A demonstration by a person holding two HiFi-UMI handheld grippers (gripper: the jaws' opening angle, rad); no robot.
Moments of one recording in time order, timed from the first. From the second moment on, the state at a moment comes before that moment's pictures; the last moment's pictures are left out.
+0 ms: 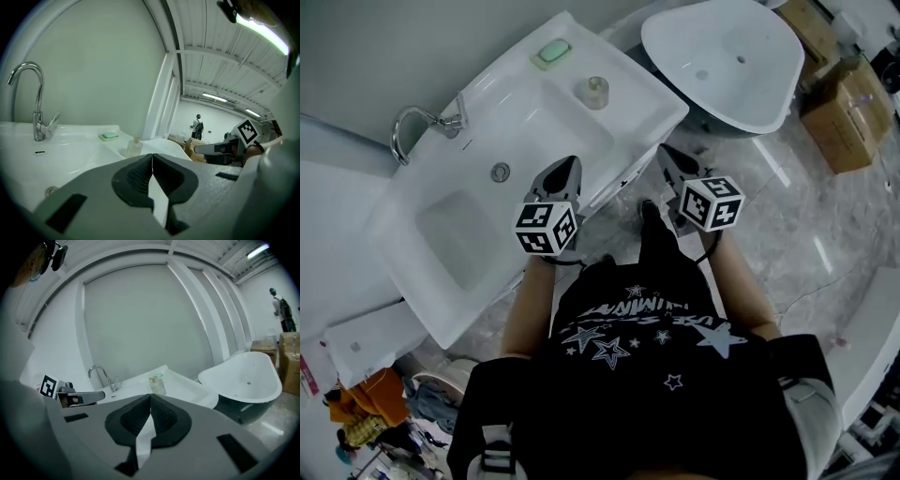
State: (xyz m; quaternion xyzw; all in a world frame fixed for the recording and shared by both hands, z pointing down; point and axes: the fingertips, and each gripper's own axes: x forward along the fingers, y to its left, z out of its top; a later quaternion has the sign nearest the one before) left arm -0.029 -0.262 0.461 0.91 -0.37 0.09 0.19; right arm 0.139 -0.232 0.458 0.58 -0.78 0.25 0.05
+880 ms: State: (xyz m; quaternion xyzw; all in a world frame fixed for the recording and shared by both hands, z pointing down) left arm 0.070 -0.383 0.510 0.85 -0.48 0.11 0.18; right arm 0.203 -0.398 0.483 0.44 -0.85 0.27 0.08
